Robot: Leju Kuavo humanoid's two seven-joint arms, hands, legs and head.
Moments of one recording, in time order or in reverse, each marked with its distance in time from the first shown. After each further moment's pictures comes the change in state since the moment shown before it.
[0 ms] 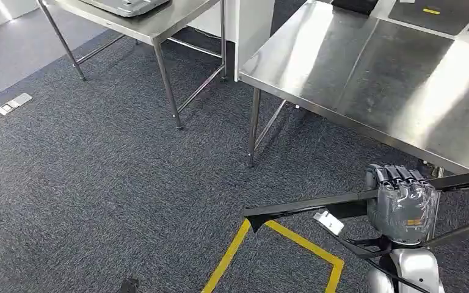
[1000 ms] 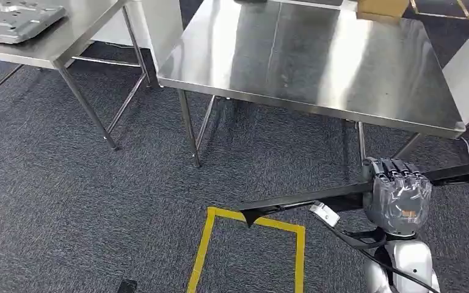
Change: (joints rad) left arm 0.005 0.002 0.010 -0.001 0.010 -0.011 0.008; right arm -0.048 0.011 0.018 0.035 0.012 0.008 0.018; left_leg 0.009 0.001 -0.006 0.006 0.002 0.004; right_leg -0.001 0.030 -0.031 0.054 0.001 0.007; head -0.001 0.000
